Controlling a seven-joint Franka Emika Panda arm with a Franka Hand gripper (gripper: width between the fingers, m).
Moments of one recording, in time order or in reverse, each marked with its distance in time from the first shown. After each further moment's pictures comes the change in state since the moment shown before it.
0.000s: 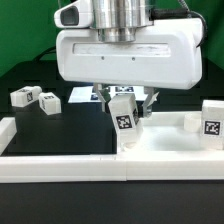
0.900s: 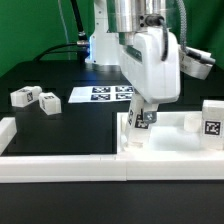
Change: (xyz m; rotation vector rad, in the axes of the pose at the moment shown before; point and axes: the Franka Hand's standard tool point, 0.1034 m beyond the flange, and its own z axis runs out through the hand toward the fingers) arm -0.014 -0.023 0.006 0.022 -0.004 0.926
